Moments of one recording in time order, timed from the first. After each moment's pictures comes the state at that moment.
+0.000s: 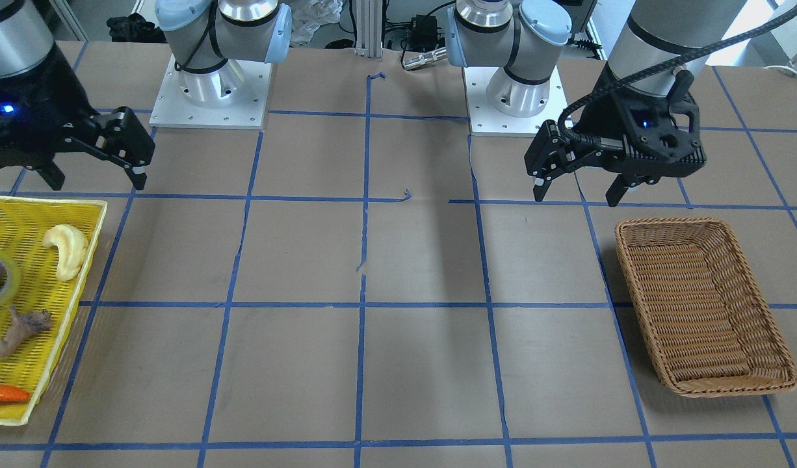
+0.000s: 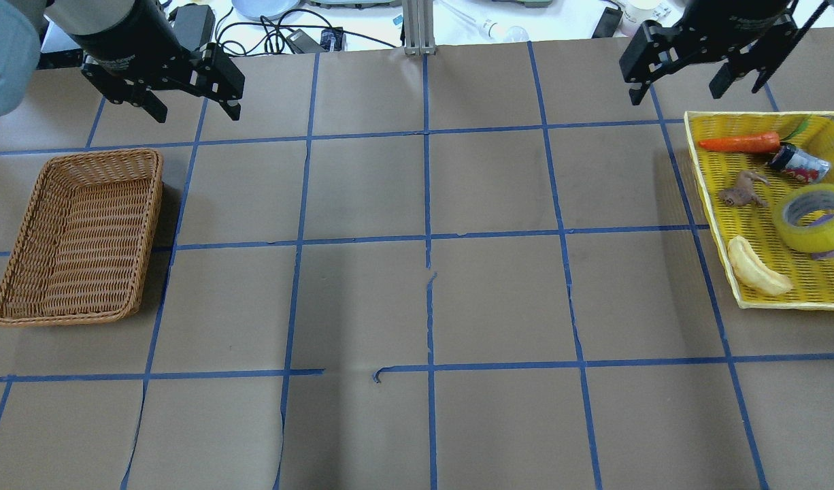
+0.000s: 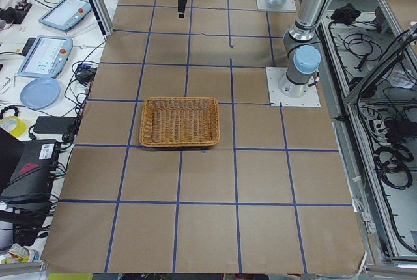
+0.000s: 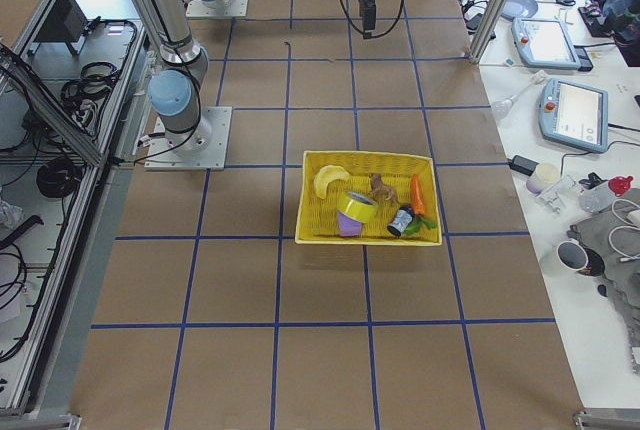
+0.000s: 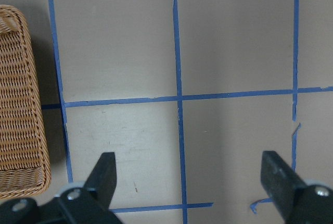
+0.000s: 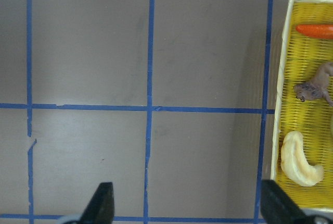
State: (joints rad) left arm -1.53 -1.63 -1.48 -1.48 1.54 0.08; right arm 1.43 -1.51 1.44 -1.55 -1.59 -0.17
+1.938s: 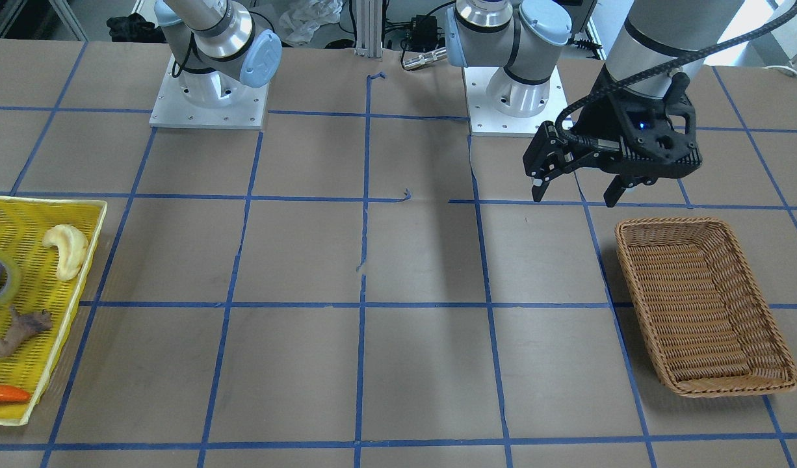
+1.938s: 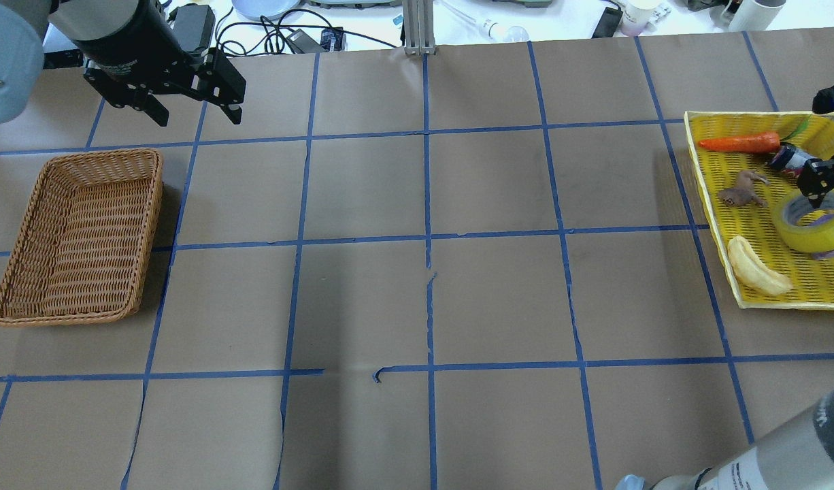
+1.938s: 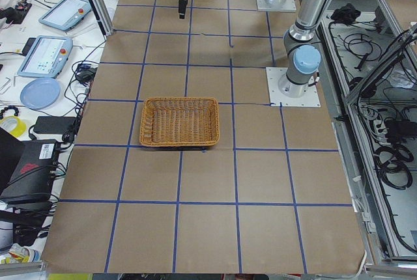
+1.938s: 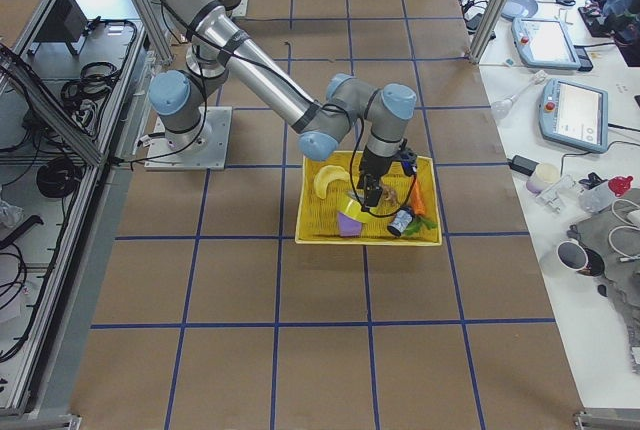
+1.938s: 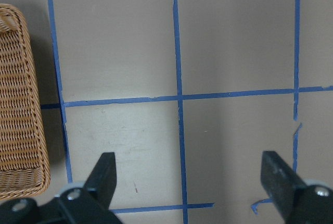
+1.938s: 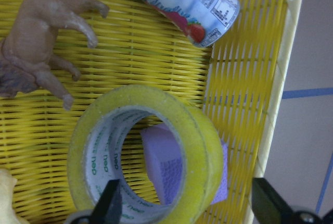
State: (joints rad) left arm -1.53 -1.62 -1.49 -1.47 1.54 0.08; right arm 1.00 -1.16 1.67 -2.11 -1.93 -0.58
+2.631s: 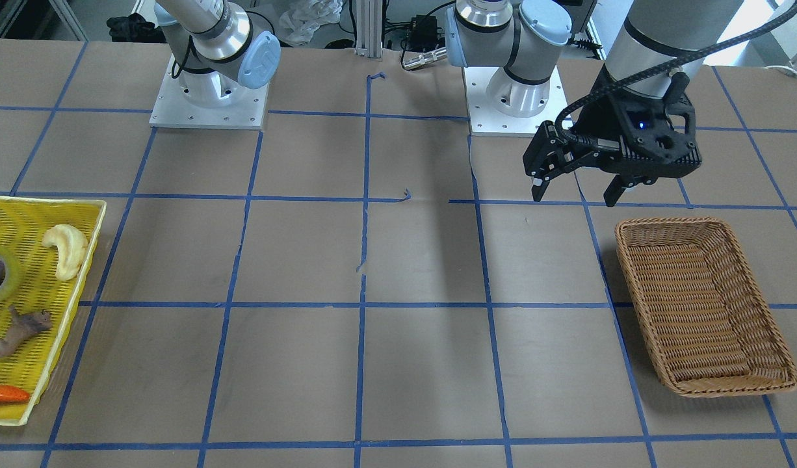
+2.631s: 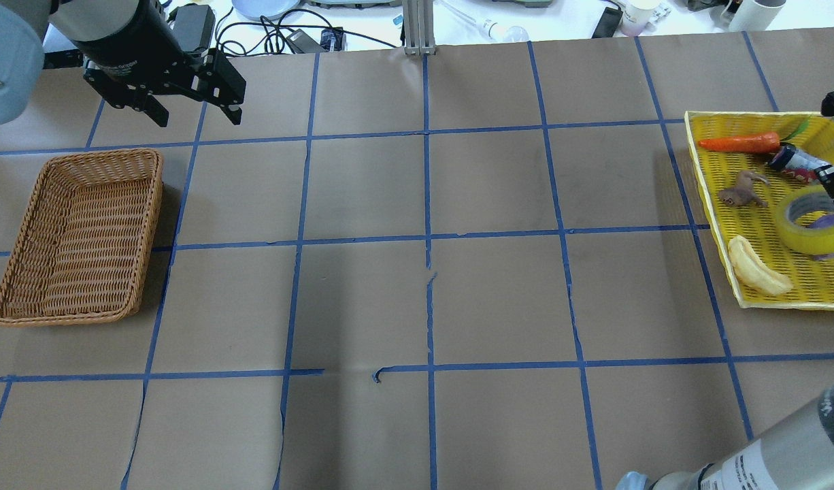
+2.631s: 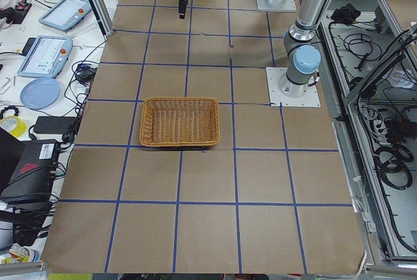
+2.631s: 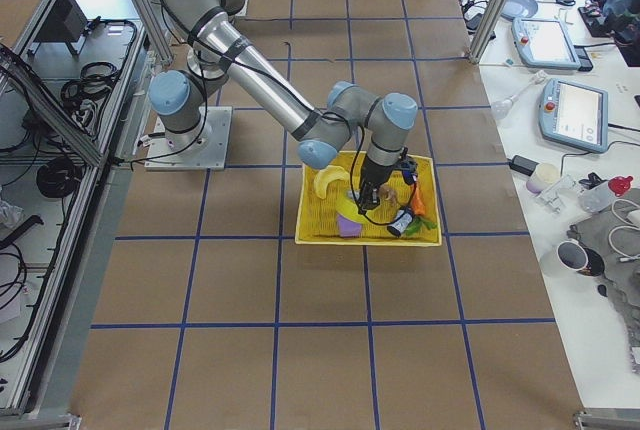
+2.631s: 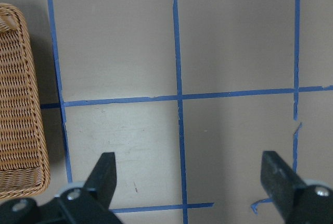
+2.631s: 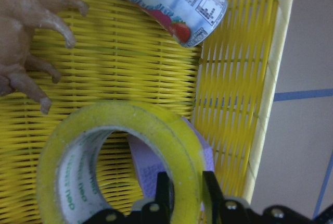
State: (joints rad) left arm -1.53 -1.62 -1.50 -1.47 1.54 0.08; right arm 0.98 -1.14 1.66 -2.11 -1.93 -0.60
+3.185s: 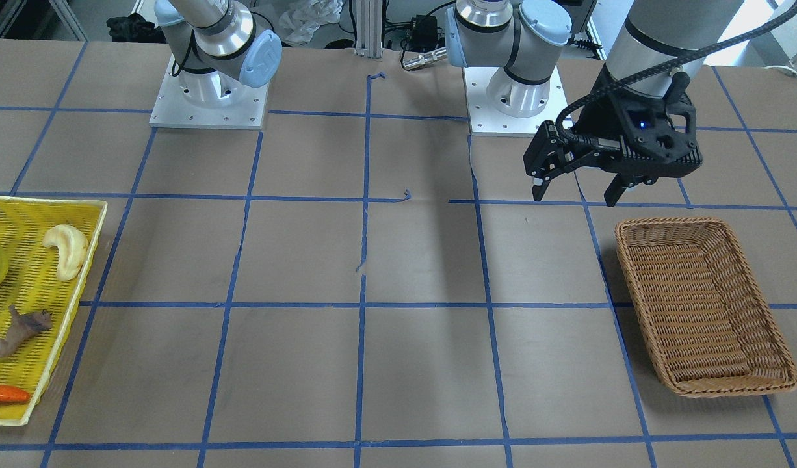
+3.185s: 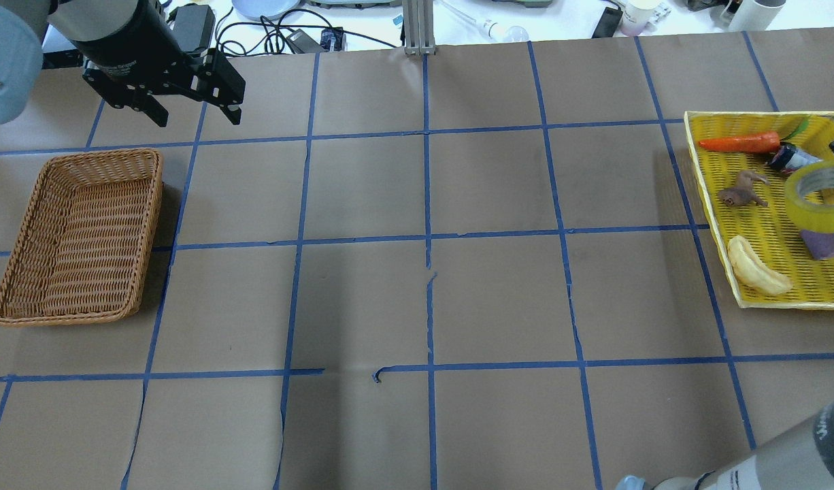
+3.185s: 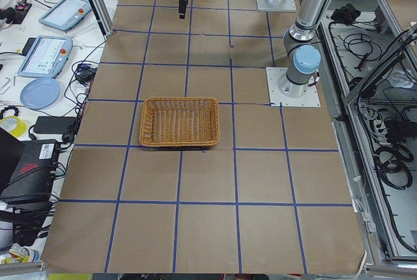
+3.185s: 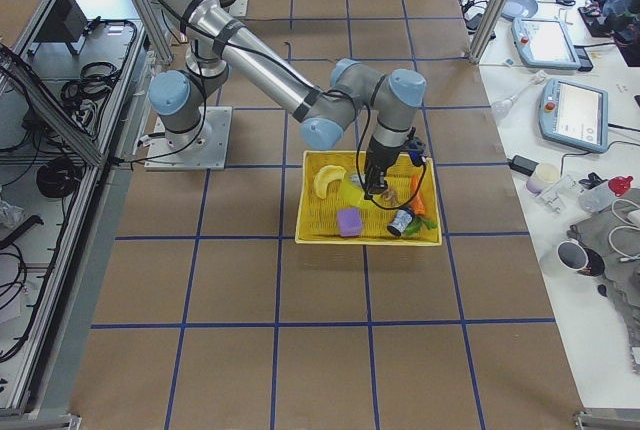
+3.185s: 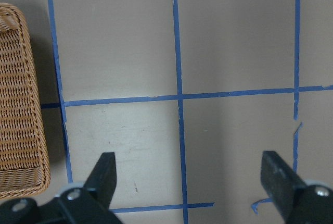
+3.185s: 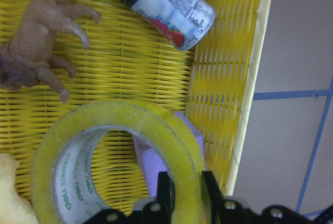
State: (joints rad) left arm -1.52 -1.62 -1.50 -1.47 1.54 0.08; right arm 1.03 -1.20 1.54 -1.93 -1.91 -0.61
